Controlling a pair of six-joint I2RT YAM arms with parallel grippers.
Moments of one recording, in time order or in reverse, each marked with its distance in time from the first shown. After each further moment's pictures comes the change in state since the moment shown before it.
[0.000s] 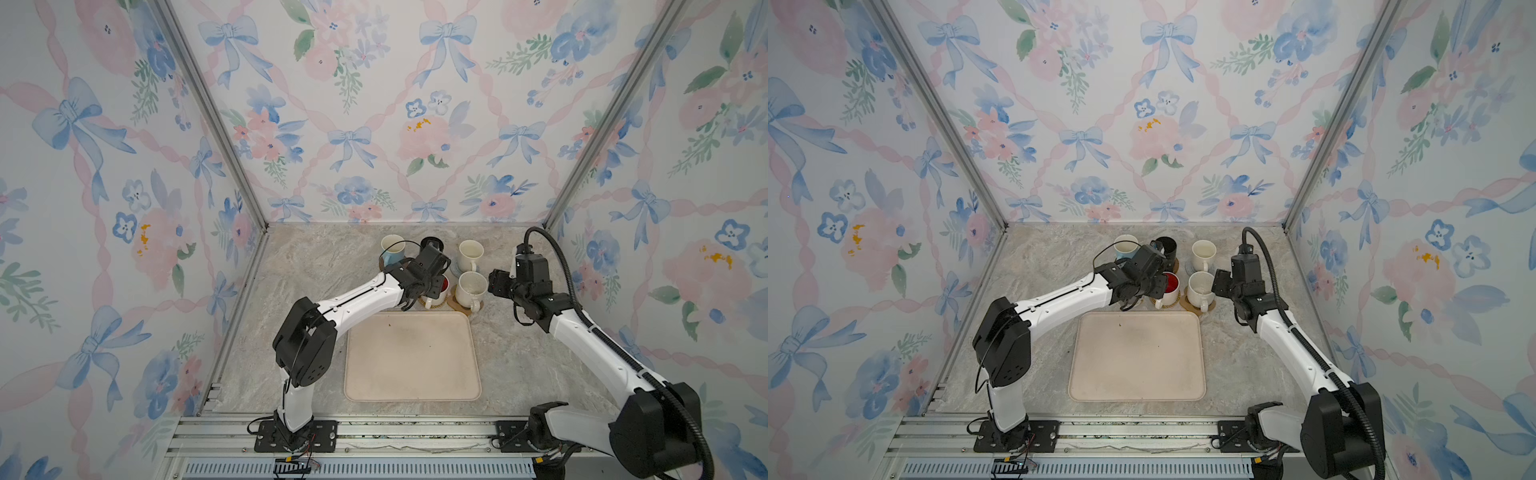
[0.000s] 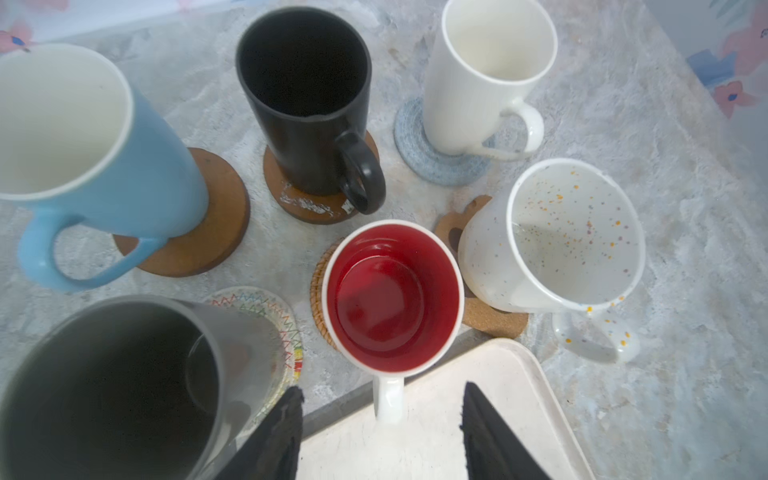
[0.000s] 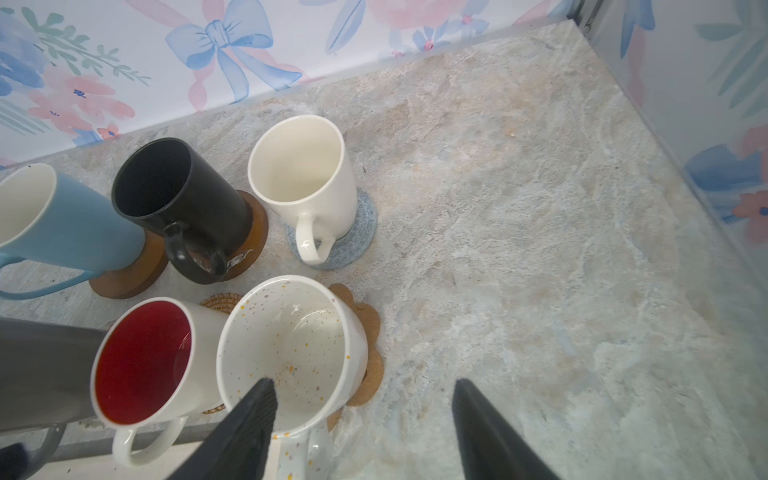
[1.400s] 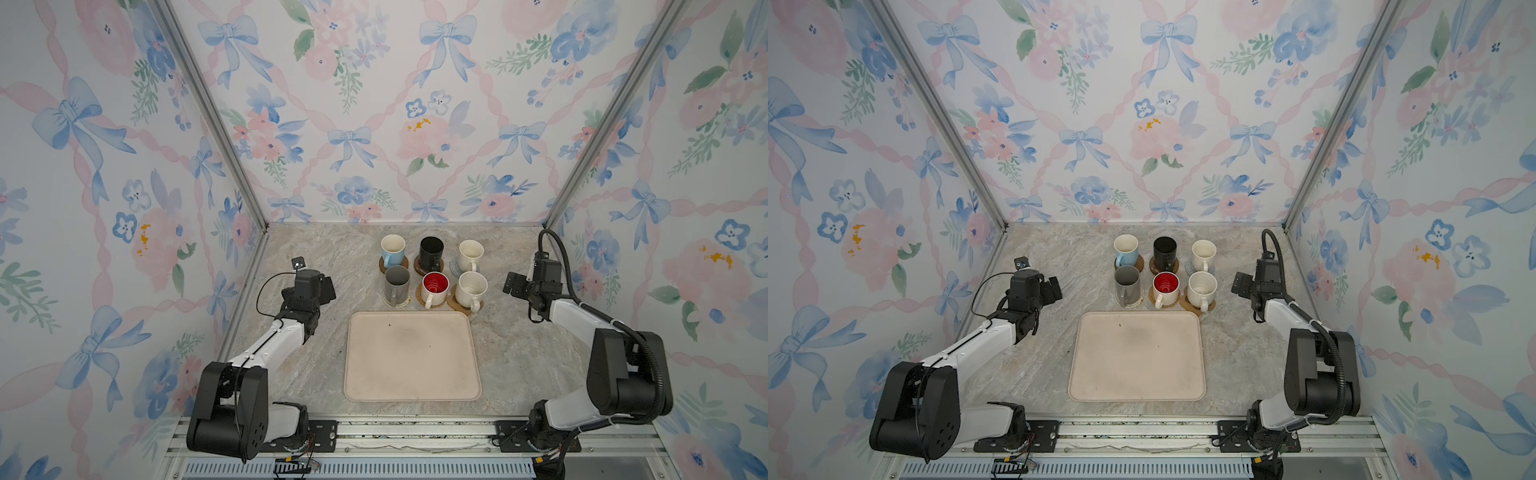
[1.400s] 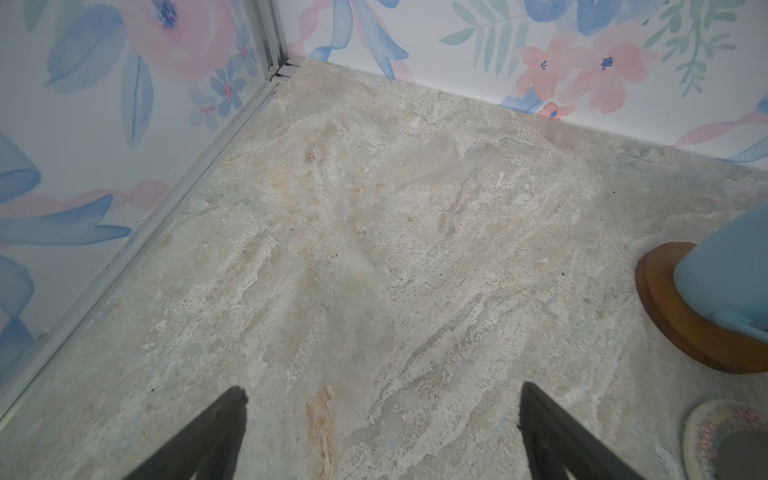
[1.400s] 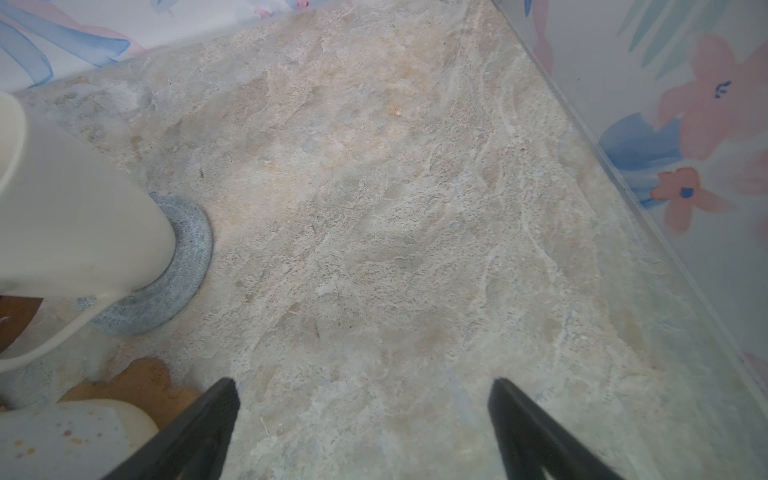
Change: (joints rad) left arm 0.702 -0.552 -0.931 0.620 -0.100 0.089; right arm -0.259 0.289 -0.086 0.323 -0.052 -0.151
